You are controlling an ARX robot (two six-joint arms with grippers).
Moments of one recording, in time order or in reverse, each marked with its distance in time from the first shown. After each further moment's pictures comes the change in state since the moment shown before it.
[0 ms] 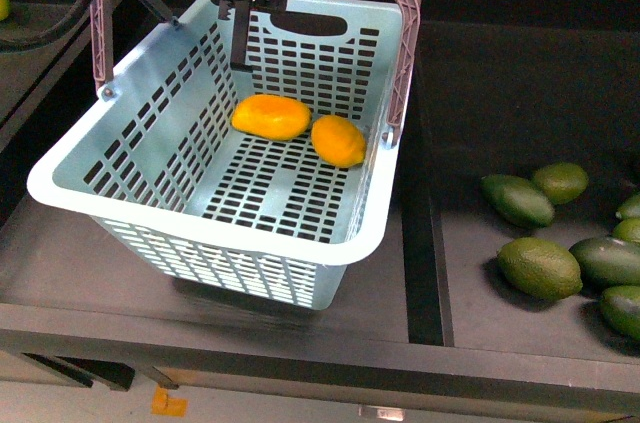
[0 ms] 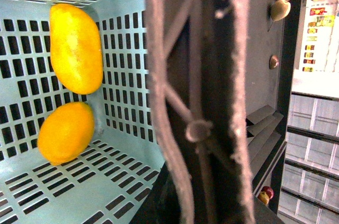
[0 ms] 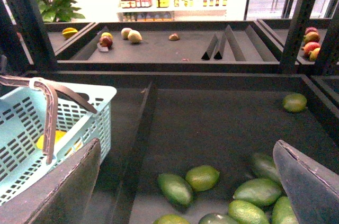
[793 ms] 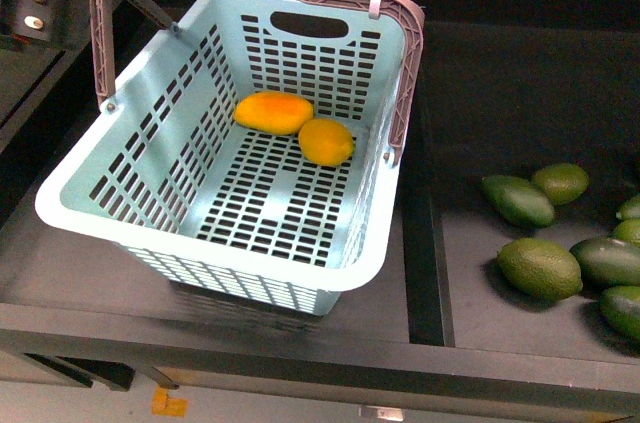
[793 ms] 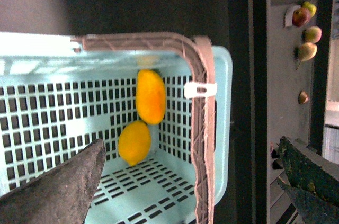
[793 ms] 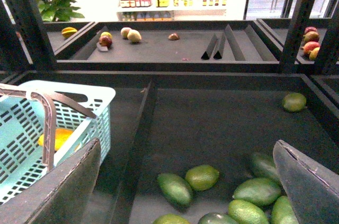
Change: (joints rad) left arm 0.082 -0.494 -0.298 -0.347 -0.069 0.047; right arm 0.000 0.000 0.000 0.000 0.000 0.000
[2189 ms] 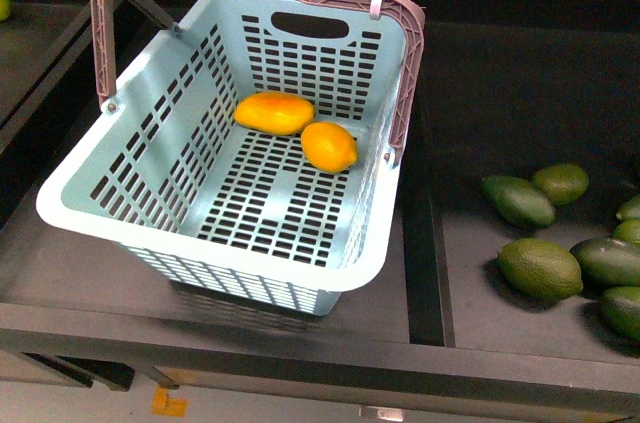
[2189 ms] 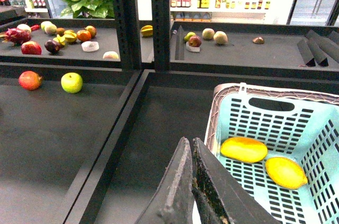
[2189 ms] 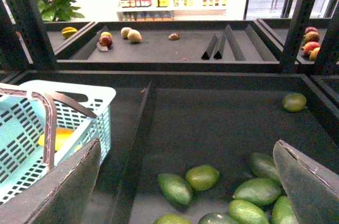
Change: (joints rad) left arm 0.370 -0.990 -1.162 0.972 0.436 1.657; right arm 0.000 0.000 0.000 0.000 0.001 0.000
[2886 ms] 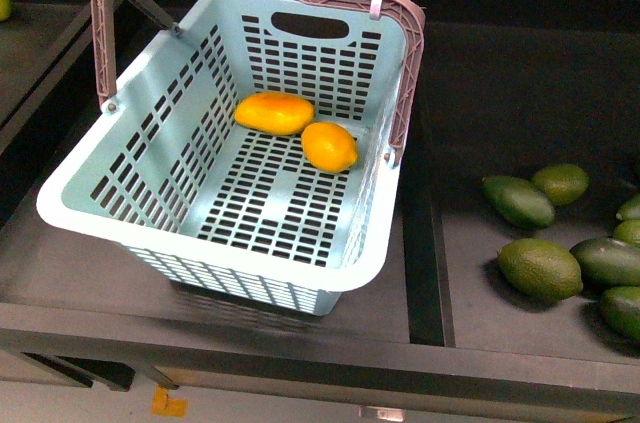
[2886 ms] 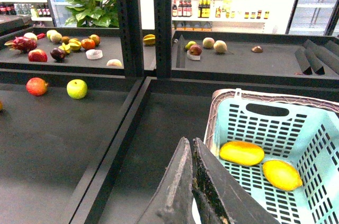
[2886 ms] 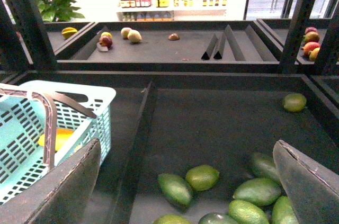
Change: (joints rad) left arm 0.000 -0.444 0.000 -0.418 0.000 0.000; right arm 0.000 0.000 0.000 0.000 0.000 0.000
